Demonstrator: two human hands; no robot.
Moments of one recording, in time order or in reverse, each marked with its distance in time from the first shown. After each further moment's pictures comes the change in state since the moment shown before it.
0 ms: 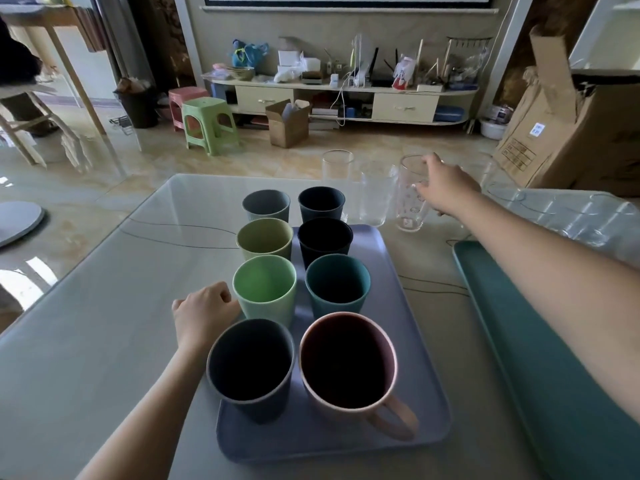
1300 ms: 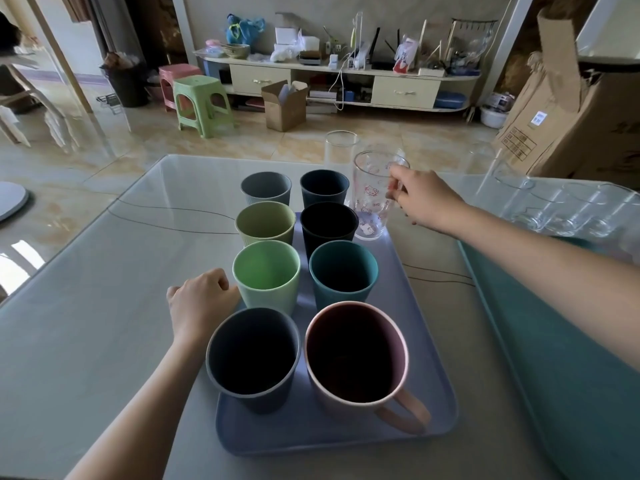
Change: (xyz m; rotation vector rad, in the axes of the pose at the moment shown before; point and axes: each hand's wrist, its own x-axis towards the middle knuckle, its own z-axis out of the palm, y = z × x) left_hand 0.006 -0.006 0.014 -0.001 0.067 0.011; right_hand -0.037 -0.032 0.020 0.236 -0.092 -0.311
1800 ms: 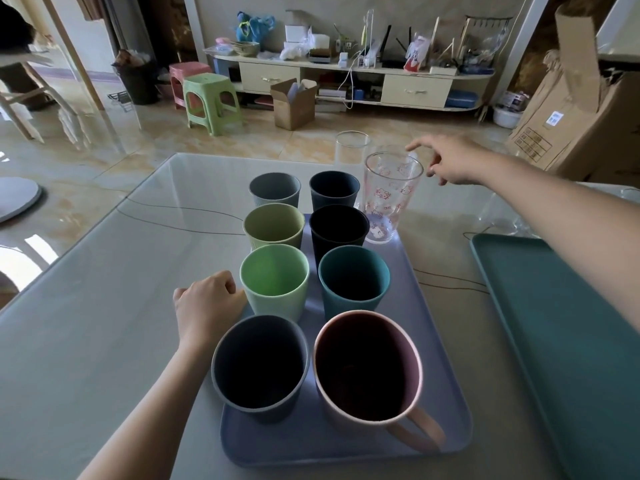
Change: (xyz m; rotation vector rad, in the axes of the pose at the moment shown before) left_hand 0.000 0.000 0.000 0.010 -0.007 -0.009; right_hand 0.066 0.038 -0.038 -0.133 -0.158 0.129
